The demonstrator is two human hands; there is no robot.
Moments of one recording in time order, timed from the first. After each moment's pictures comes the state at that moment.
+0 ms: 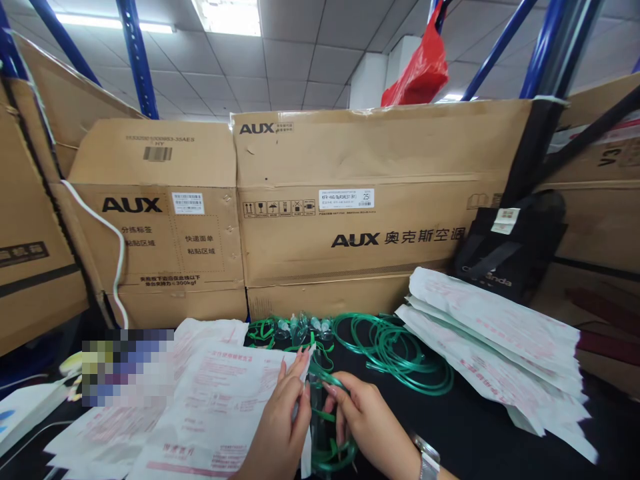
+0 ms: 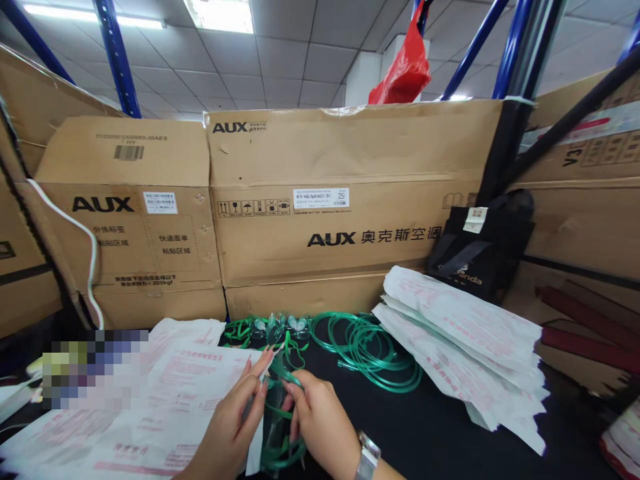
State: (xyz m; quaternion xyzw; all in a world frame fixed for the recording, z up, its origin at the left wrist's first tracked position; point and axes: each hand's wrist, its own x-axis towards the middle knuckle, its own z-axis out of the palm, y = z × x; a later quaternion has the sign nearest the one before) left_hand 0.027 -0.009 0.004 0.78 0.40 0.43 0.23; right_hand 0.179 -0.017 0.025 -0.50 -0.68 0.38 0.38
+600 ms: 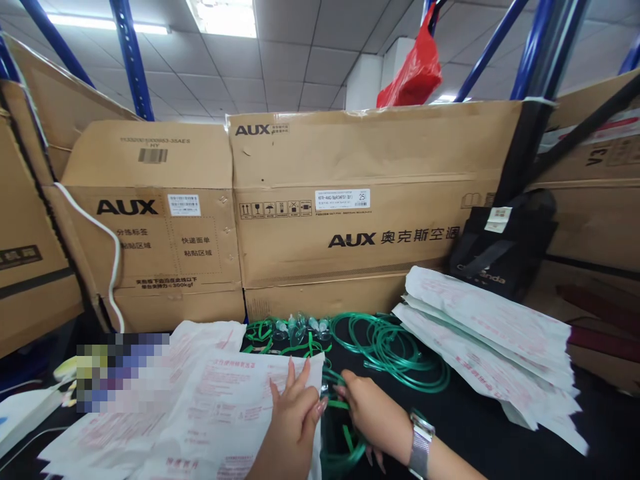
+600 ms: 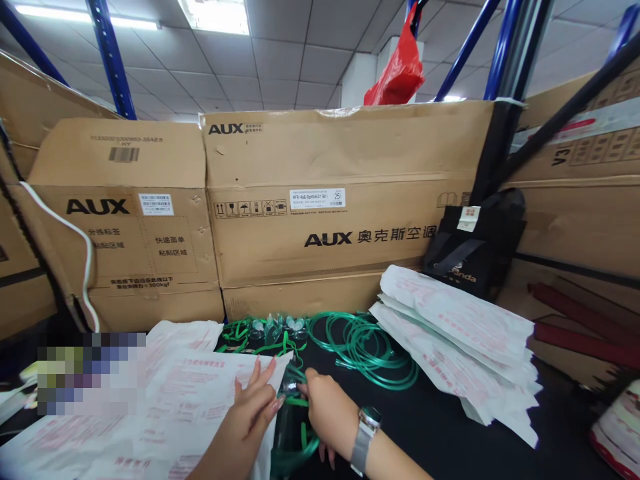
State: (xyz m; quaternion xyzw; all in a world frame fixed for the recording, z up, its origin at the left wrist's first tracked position) left_hand 0.039 -0.008 0.001 0.78 0.45 0.36 0.25; right_hand 0.199 -0.004 0.029 -0.62 -0.76 0.16 0.13
